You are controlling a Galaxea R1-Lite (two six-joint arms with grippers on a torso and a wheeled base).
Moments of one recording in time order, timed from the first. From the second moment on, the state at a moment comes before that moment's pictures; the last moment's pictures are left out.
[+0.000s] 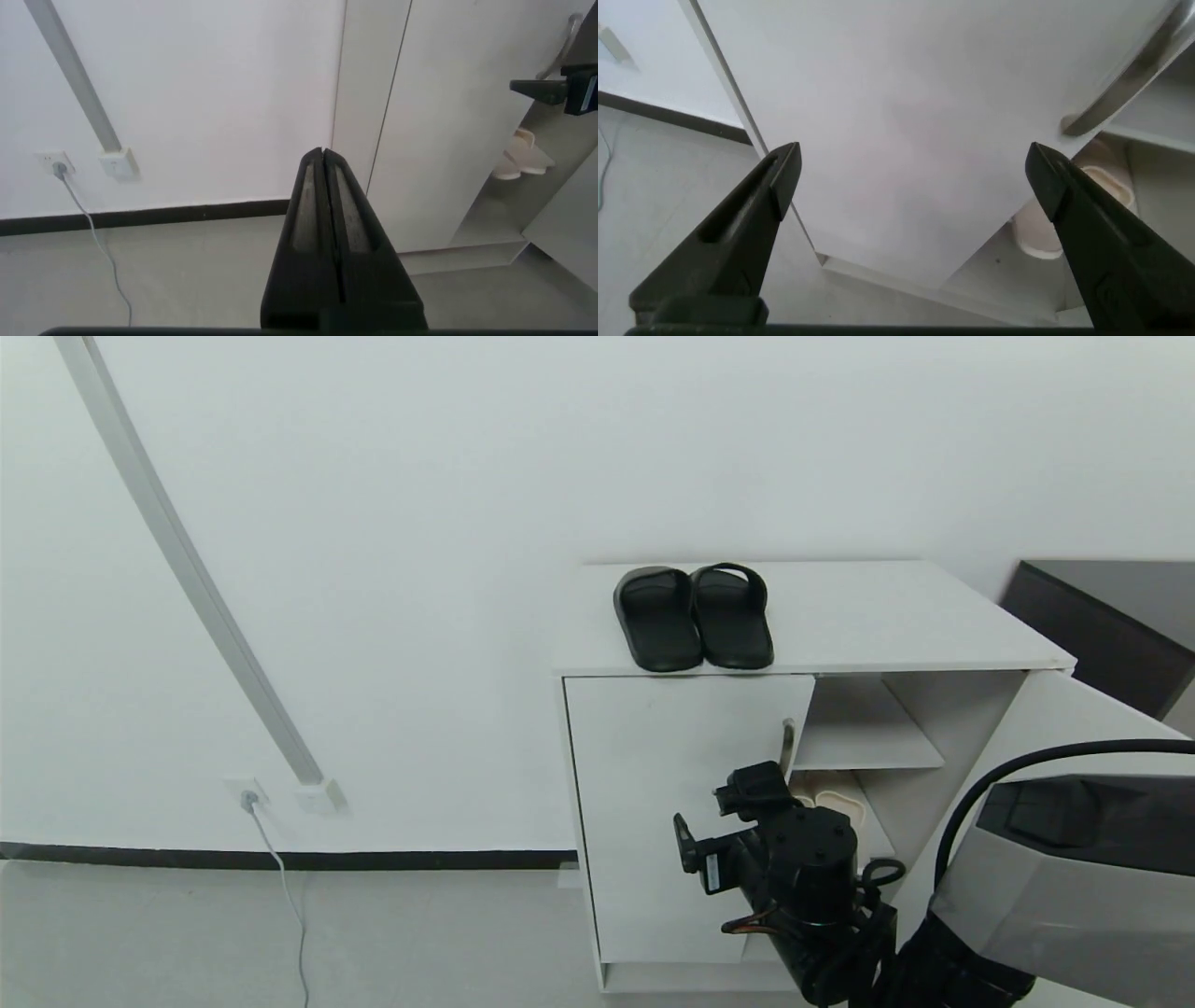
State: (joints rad) left arm 0.00 0.00 0.00 0.00 -0.06 0.00; right arm 0.81 2.20 -0.69 -1.35 -0.56 0.03
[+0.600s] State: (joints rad) left arm 0.00 0.00 0.00 0.00 -0.06 0.00; right arm 0.81 2.21 -0.69 -1.37 -0.56 0.03
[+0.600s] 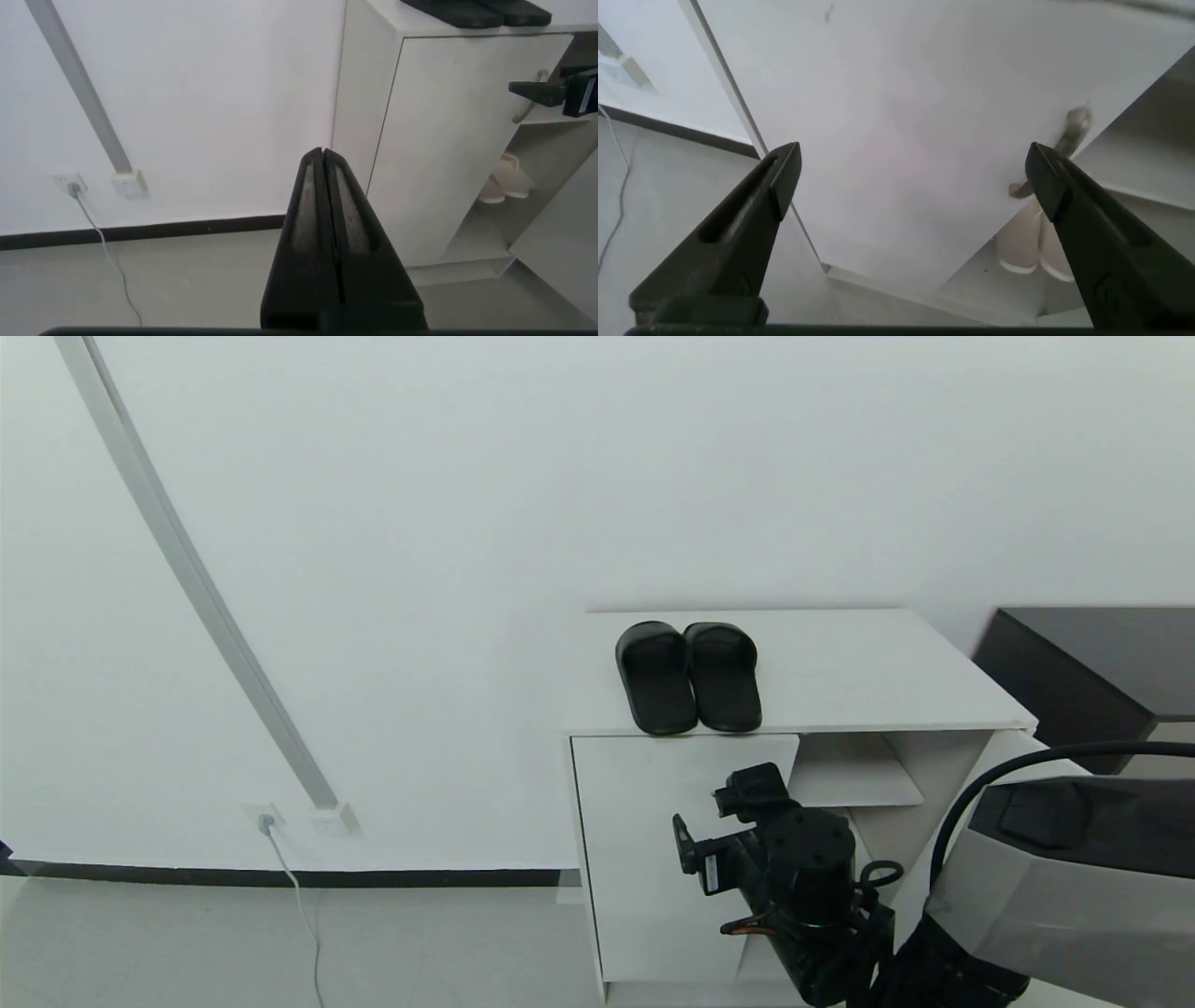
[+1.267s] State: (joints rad) left arm 0.00 0.00 0.00 0.00 -0.06 0.00; right arm 0.79 2.22 -0.70 -1.37 -0.54 0.01
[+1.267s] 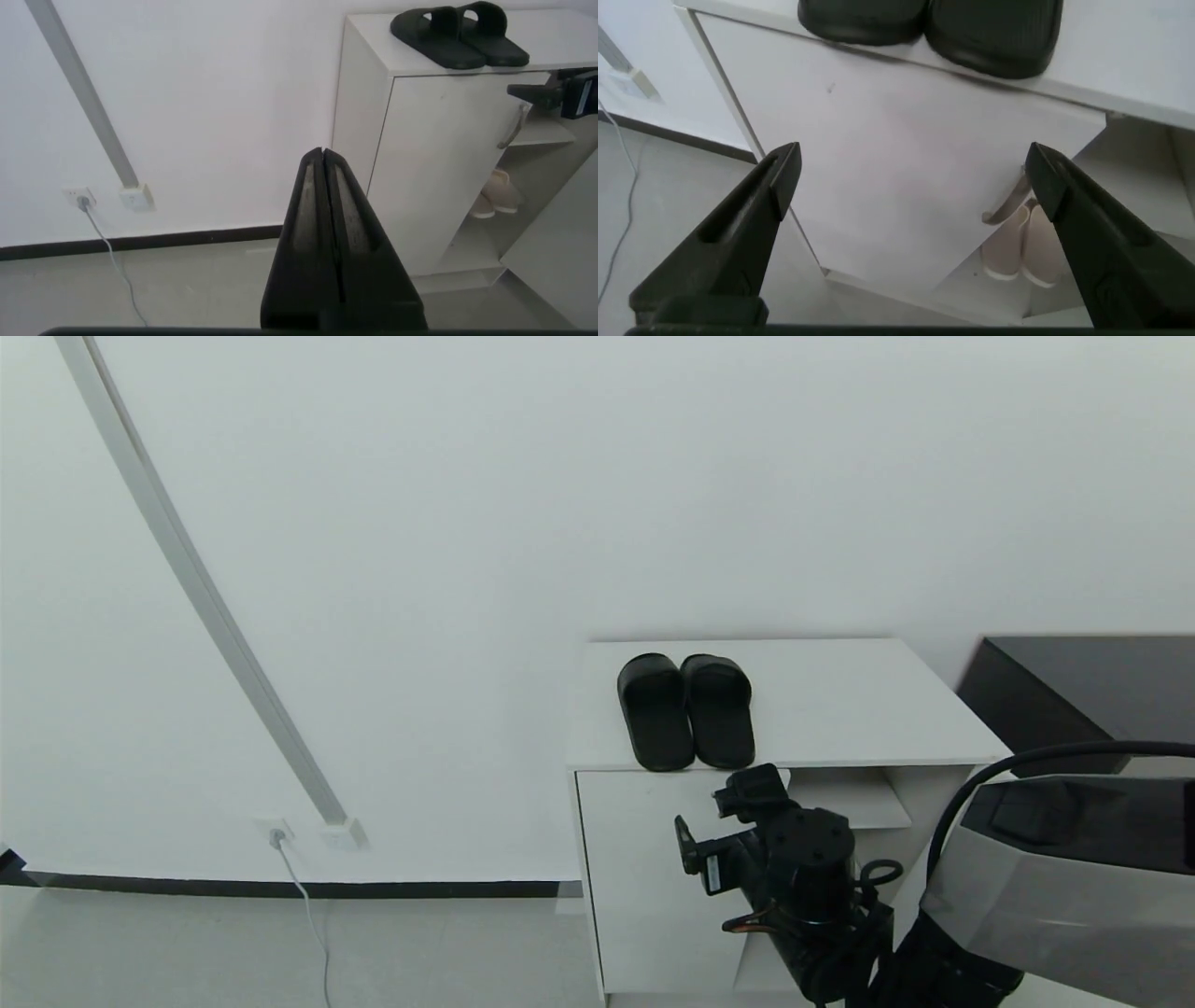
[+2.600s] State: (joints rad) left arm 0.00 0.00 0.00 0.00 -0.06 0.00; right arm 0.79 2.10 -1.02 -0.85 -0.55 0.21
